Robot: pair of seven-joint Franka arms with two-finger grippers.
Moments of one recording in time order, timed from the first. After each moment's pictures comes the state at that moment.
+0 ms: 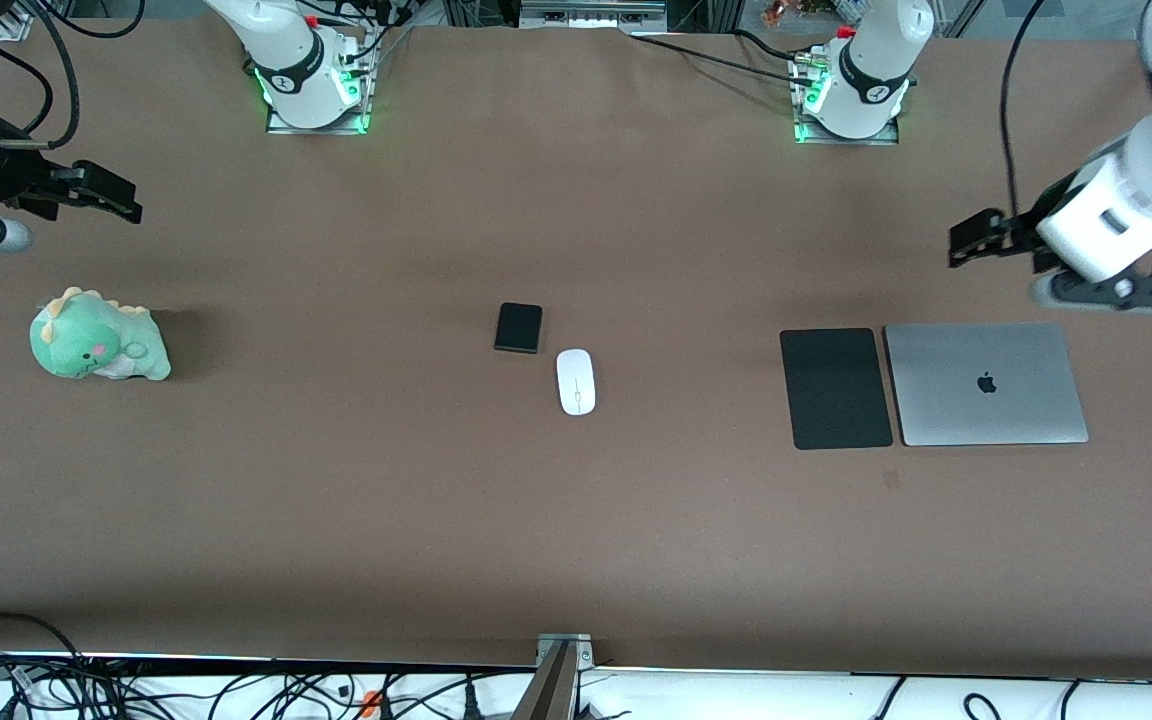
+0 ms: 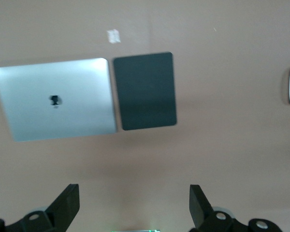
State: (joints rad) left arm -0.01 0.14 -0.13 -1.55 -0.04 1.49 -0.07; right arm -0.05 -0.03 0.06 -1.68 0.00 1.50 0.04
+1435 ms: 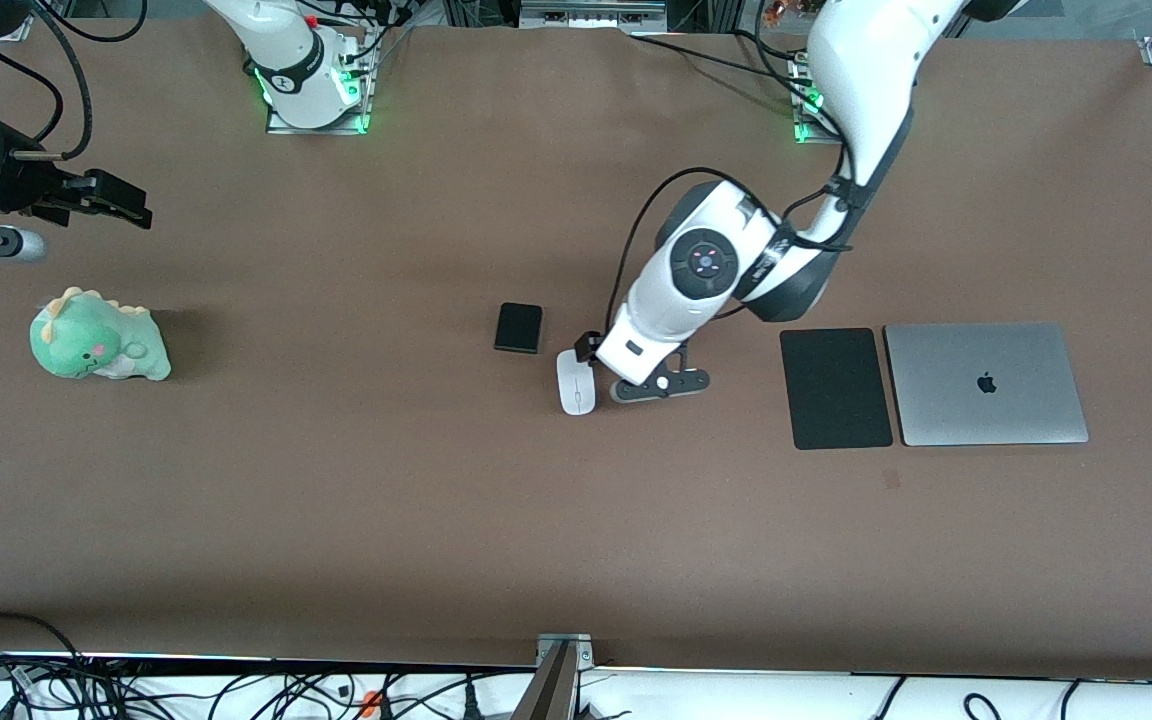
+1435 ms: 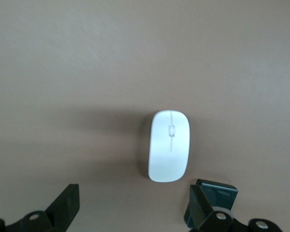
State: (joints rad) left arm -0.45 0.68 -0.24 -1.49 -0.07 2.21 -0.80; right arm -0.05 -0.02 0.07 -1.68 0.00 1.50 0.04
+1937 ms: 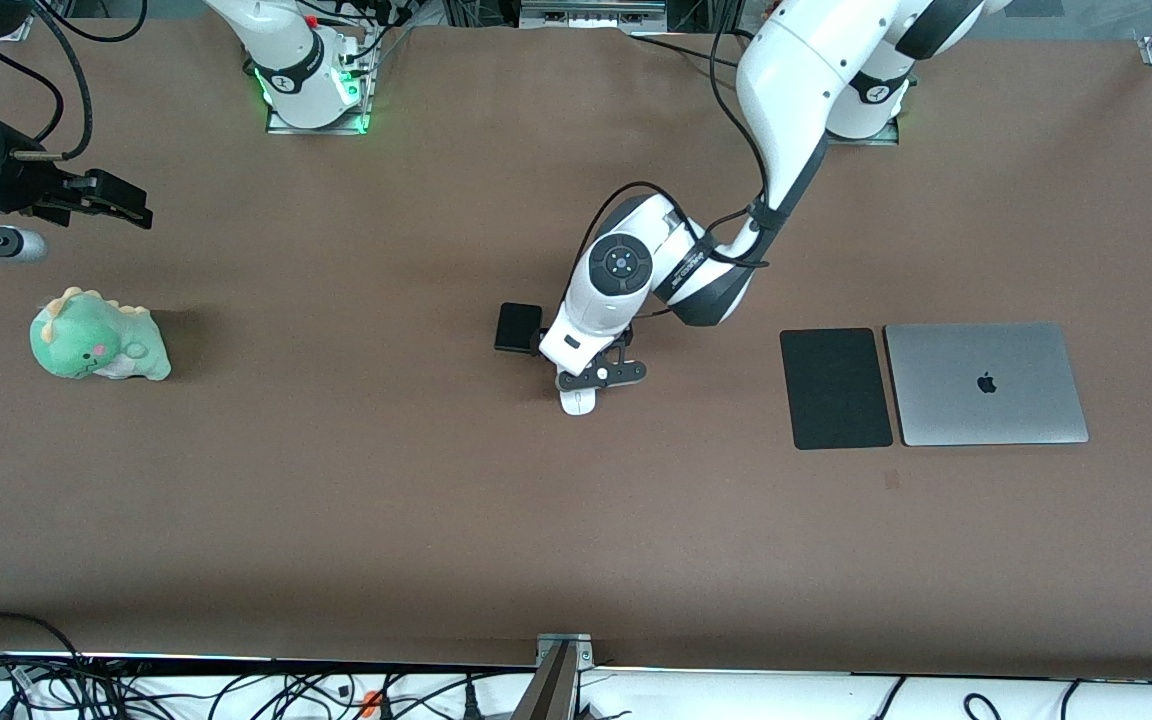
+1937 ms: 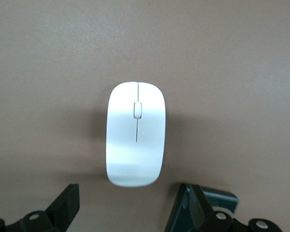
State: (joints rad) left arm -0.59 0.84 -0.18 -1.40 -0.05 2.30 -0.88; right arm -0.05 -0.02 0.07 -1.68 0.01 1.50 0.04
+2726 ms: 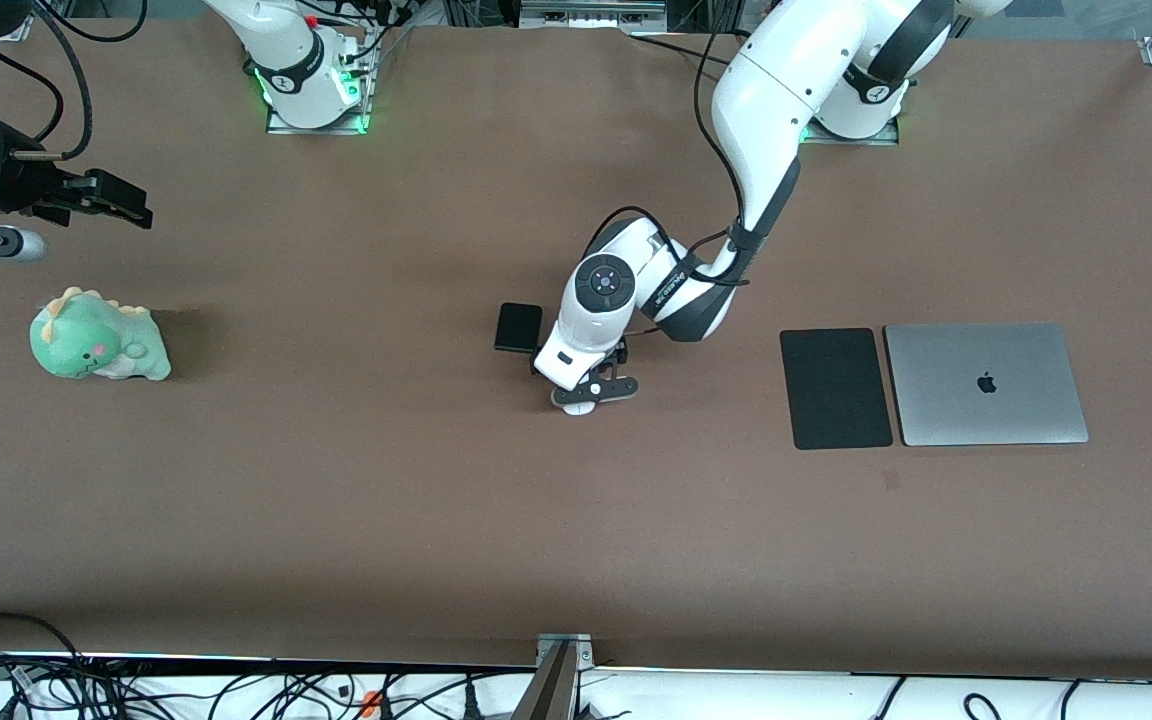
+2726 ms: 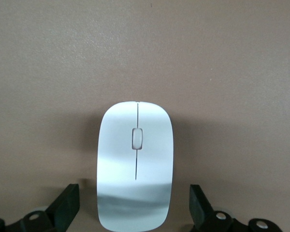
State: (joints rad) left arm -0.66 0.93 -0.10 -1.32 -0.05 2.32 -0.88; right arm -0.05 -0.02 0.07 -1.68 0.01 1.50 0.04
